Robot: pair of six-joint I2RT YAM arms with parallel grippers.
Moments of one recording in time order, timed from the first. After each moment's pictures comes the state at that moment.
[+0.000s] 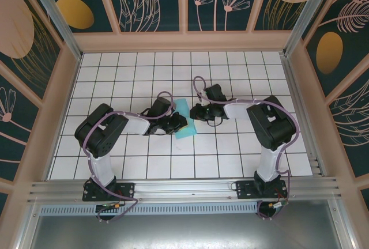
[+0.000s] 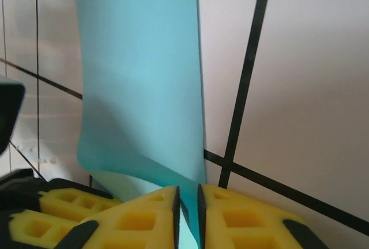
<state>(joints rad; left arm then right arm) -0.63 1.87 0.78 0.31 0.49 -1.10 0.53 1.86 0.96 -0.05 -0.48 0.55</state>
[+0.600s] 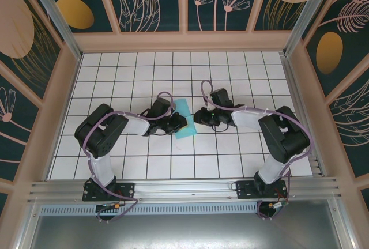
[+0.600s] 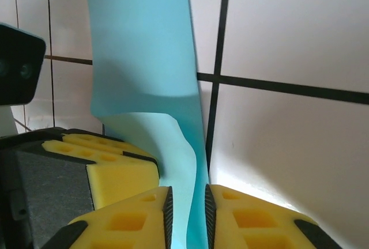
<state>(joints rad) -0.63 1.86 0.76 0.33 0.49 -1.09 0.54 1.69 0.82 -0.07 -0.46 0.63</state>
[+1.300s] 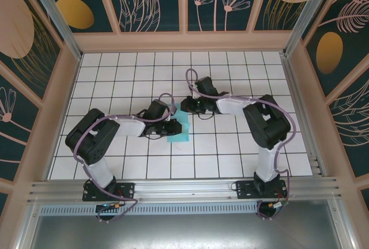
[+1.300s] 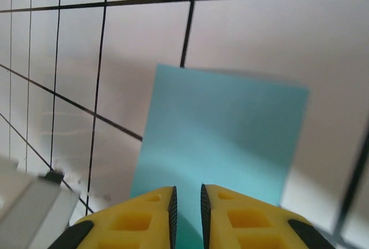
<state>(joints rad) -0.62 1.75 0.73 0.10 0.49 -0.69 0.60 1.94 1.16 -0.09 -0.45 0.62</state>
